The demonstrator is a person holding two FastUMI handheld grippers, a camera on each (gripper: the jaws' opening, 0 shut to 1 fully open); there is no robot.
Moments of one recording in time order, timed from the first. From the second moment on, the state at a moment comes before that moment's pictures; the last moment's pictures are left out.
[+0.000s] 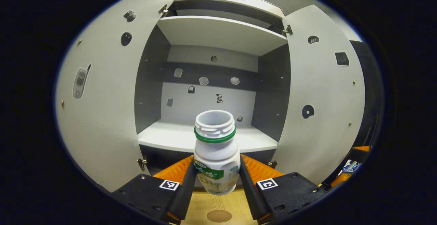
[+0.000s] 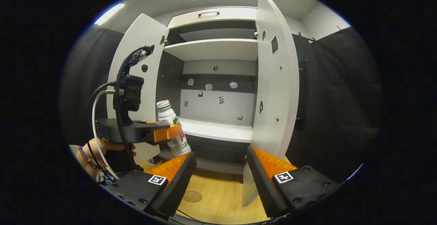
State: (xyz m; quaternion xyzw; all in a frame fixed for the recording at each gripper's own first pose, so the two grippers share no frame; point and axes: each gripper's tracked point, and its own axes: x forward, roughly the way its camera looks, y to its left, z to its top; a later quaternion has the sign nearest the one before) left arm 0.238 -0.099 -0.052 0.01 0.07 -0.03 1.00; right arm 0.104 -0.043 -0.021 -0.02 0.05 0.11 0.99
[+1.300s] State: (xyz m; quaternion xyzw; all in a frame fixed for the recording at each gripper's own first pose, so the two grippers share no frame) left arm 0.452 -0.058 -0.049 0.01 0.16 -0.07 0.98; right arm 0.167 -0.029 -0.023 -0.01 0.06 0.04 1.00
